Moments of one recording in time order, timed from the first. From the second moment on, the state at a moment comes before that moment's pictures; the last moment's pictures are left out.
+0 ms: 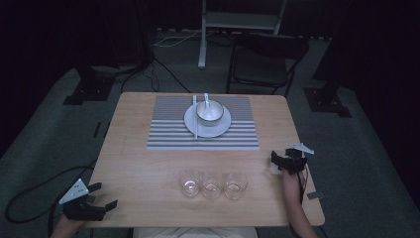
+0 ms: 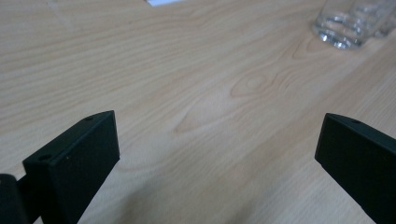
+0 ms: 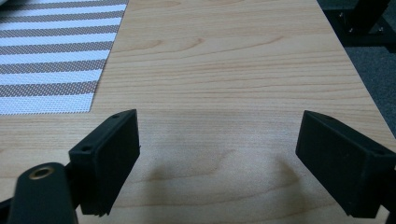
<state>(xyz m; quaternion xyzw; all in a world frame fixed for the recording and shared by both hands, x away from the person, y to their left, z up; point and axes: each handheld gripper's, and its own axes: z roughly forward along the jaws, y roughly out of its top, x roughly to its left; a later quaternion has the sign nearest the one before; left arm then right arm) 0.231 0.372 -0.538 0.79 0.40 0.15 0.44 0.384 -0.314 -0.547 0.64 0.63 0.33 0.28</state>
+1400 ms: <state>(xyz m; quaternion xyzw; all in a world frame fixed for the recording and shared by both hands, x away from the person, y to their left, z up) 0.245 0.346 -0.531 0.80 0.35 0.11 0.46 0.385 -0.313 -0.547 0.64 0.63 0.32 0.28</state>
